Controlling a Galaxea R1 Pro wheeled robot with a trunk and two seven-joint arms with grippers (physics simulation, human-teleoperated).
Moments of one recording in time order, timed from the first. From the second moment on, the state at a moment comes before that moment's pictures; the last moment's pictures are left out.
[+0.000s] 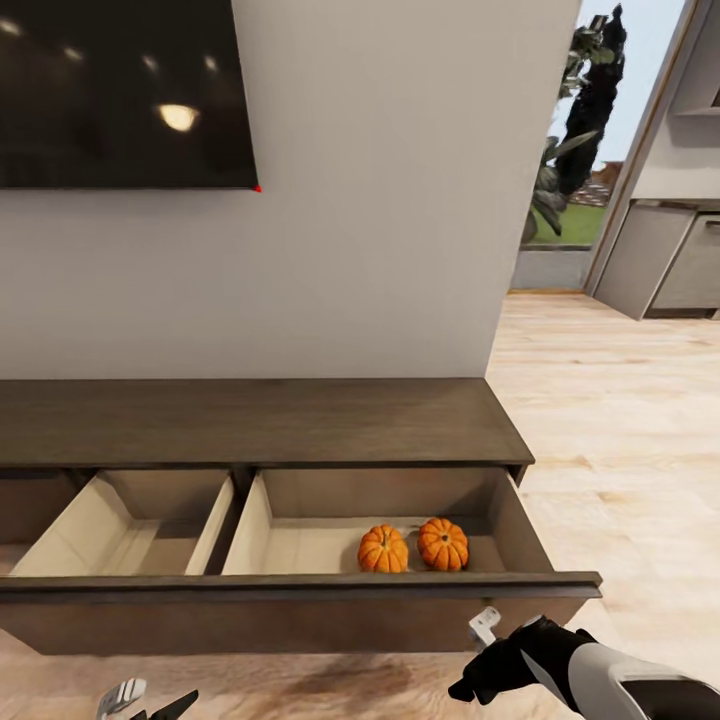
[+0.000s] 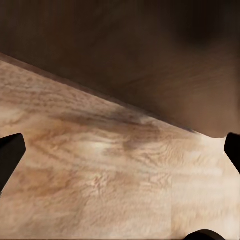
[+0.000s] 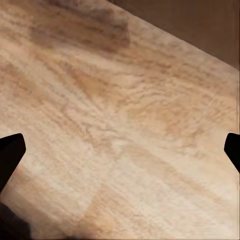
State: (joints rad) left arm -0.15 0.35 0.03 -0.54 0.64 0.20 -0.90; right arm -0.74 -0.09 0.04 0.05 0.42 0.15 0.59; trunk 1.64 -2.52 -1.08
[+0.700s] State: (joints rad) left arm -0.15 0.35 0.03 -0.54 0.64 0.20 -0.90; right arm -0.73 -0.08 0.05 0.05 0.42 0.13 0.58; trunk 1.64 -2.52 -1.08
